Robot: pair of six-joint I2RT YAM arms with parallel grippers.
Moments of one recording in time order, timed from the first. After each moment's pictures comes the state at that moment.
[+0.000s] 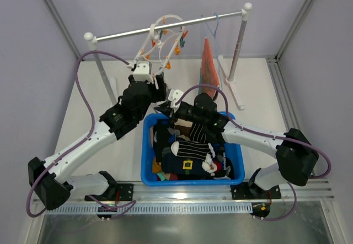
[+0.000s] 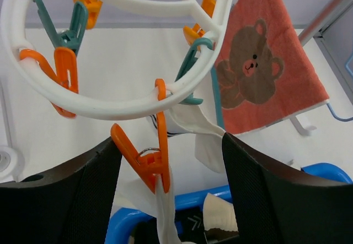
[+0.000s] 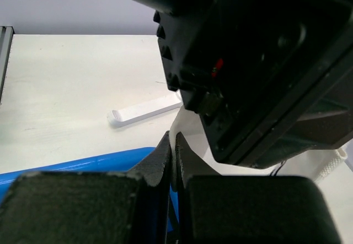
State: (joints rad) left arm -0.76 1.18 1.11 -0.16 -0.50 -0.32; right arm 0.88 1.46 0.92 0.55 -0.35 -0.24
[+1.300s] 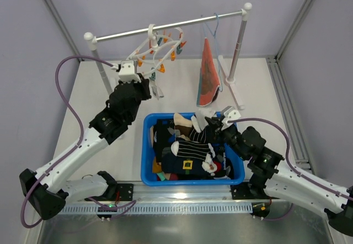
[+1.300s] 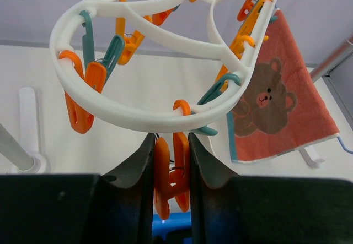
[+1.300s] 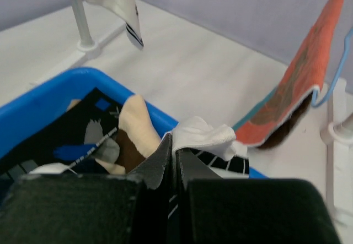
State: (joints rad) left arm -0.71 1.09 1.06 -0.09 -0.56 -0.29; right arm 0.93 0.65 0.48 0.23 0.27 -0.09
